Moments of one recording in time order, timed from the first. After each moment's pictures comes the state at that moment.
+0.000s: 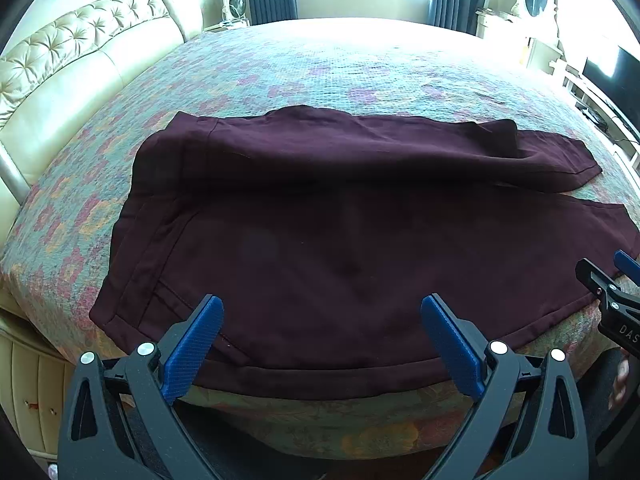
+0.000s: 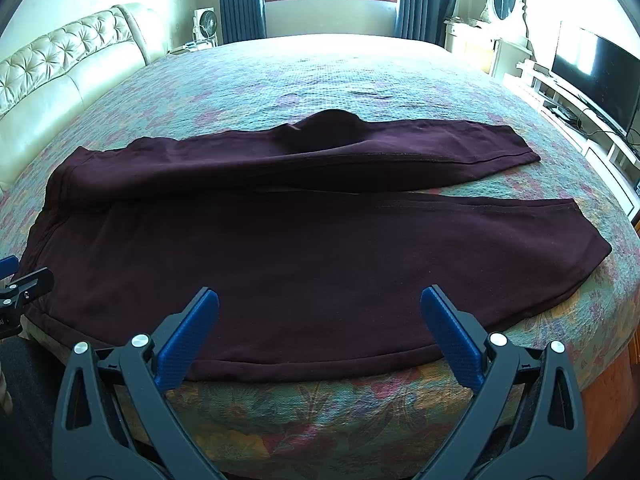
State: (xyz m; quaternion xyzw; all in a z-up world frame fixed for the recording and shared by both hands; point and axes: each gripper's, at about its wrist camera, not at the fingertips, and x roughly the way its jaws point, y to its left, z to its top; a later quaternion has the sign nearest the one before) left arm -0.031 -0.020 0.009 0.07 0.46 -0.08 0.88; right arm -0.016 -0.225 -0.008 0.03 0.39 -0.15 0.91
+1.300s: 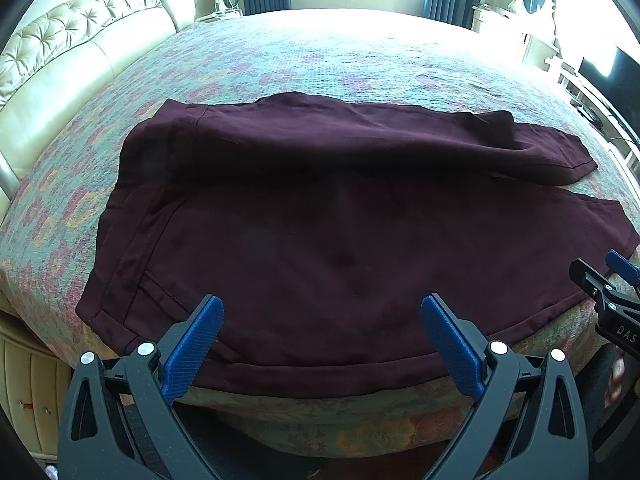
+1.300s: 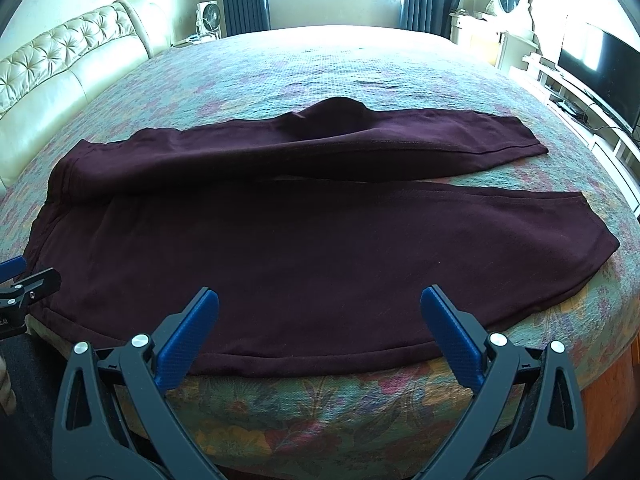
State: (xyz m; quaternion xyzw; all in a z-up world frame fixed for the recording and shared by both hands) left arm -0.026 -0.018 0.000 0.06 0.48 -0.10 0.87; right arm -0.012 -0.226 -0.014 0.04 0.41 -0.13 0.90
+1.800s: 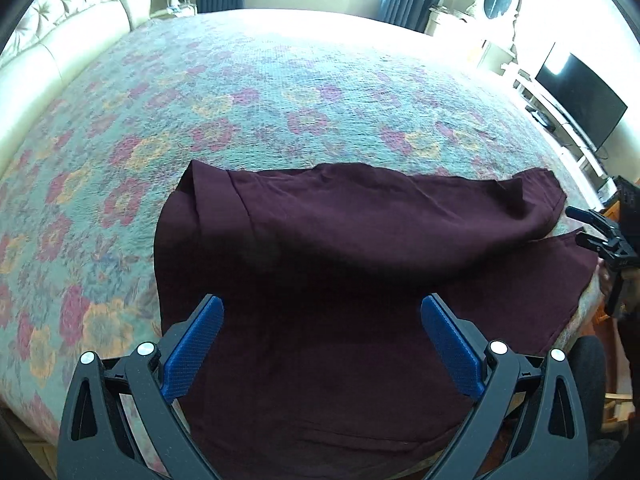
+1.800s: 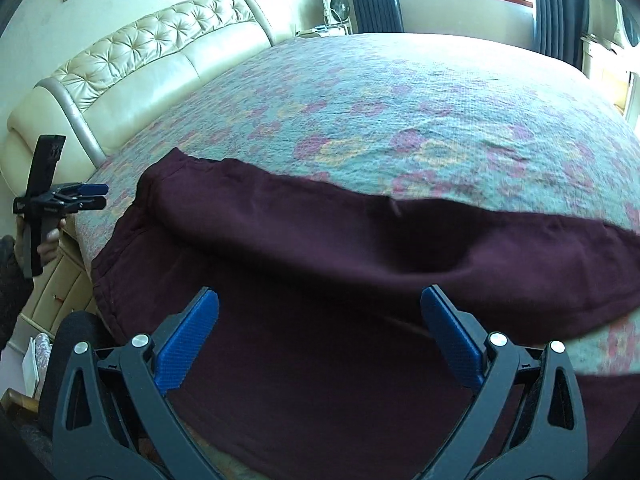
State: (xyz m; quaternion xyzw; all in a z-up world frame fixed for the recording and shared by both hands) left arm 0.146 0.128 0.040 0.02 0.50 -0.24 0.83; right arm 0.126 -0.282 0.042 0.01 0.43 0.13 0.90
